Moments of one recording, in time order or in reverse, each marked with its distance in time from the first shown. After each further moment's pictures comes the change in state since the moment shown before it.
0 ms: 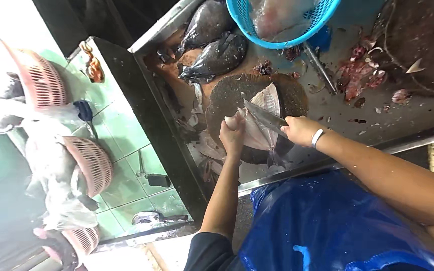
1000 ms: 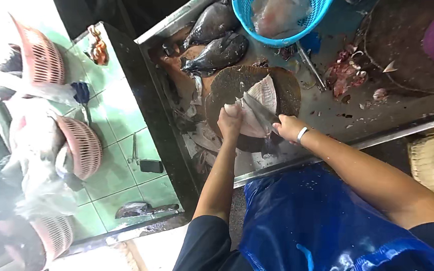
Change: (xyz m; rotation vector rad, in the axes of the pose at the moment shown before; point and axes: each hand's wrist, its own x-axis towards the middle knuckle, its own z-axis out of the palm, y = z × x) left_hand -0.007 -0.007 -0.006 0.000 -0.018 0.081; right_hand -0.009 0.003 0.056 0.123 0.109 0.043
